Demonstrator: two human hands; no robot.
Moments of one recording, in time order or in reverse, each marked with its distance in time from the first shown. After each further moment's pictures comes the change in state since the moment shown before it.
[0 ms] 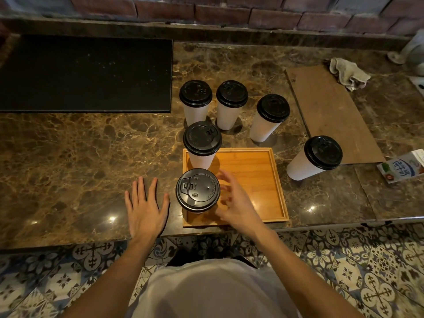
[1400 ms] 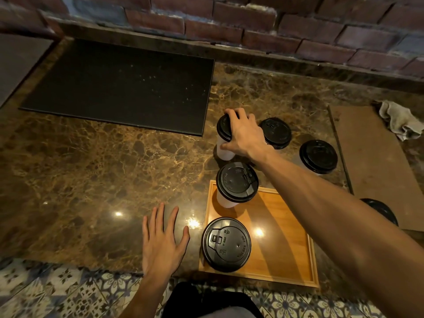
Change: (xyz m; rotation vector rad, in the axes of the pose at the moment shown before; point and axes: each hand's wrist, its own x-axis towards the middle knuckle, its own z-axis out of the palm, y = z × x) left_hand 0.009 0.002 -0.007 0.022 -0.037 -0.037; right_hand 0.241 -0.124 -0.038 -0.996 0.037 -0.220
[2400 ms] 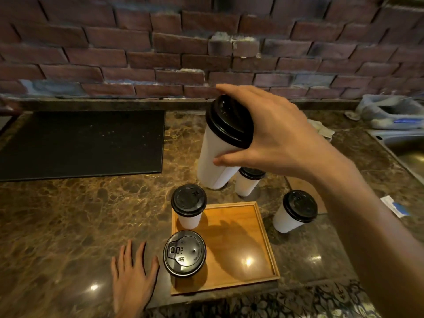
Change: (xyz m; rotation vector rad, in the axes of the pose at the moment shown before) left_hand -0.011 0.010 -0.011 -0.095 0.022 -0.020; right_hand -0.224 -0.009 -0.218 0.064 0.338 -0.084
